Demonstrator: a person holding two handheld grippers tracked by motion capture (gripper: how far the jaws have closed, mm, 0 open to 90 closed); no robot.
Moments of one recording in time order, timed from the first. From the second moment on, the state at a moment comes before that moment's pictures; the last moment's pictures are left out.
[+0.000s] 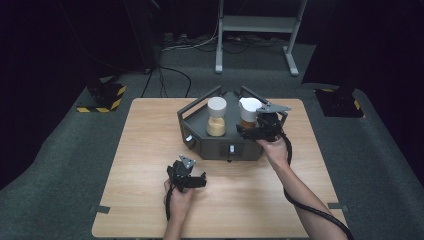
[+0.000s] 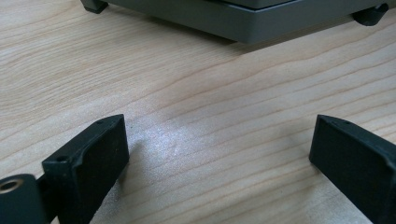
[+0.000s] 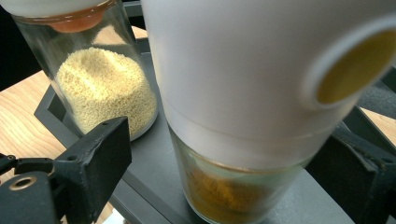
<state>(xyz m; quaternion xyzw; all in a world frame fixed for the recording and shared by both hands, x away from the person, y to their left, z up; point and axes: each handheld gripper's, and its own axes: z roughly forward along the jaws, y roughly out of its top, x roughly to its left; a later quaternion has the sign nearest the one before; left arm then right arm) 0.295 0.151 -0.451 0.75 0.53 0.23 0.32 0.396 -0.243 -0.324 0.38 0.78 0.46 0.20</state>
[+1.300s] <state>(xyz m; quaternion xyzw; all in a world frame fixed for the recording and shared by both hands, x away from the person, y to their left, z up) 0.295 0.151 -0.451 0.75 0.53 0.23 0.32 0.366 -0.275 -0.338 0.39 0.77 0.46 0.21</state>
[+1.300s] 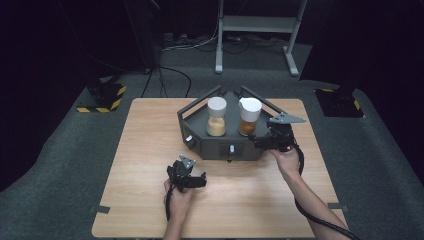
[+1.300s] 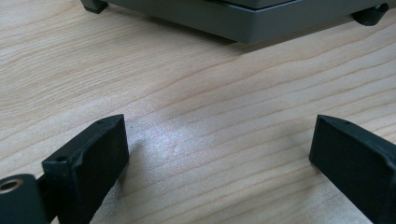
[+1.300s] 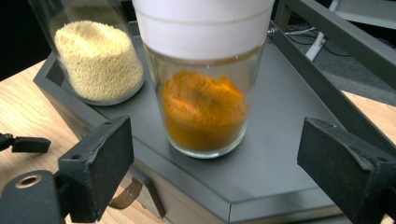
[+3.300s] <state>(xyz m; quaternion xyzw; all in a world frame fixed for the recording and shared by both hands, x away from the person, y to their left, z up) 0.295 0.151 -0.451 0.75 0.53 0.23 0.32 0.326 -0.290 -0.420 0.41 0.80 0.39 0.19</state>
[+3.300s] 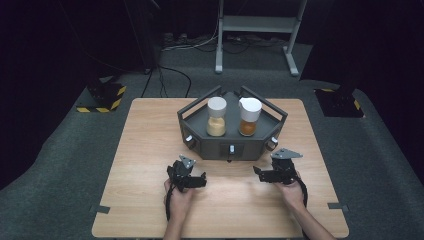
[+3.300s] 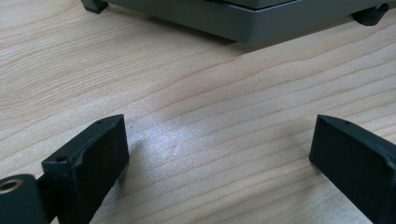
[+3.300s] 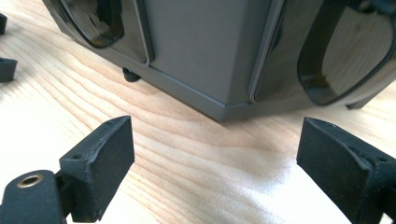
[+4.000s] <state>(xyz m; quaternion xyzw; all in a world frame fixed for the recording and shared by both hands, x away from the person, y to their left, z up) 0.295 0.151 -0.451 0.75 0.53 0.23 0.32 0.322 -0.284 -0.444 0.42 0.80 0.37 0.19</state>
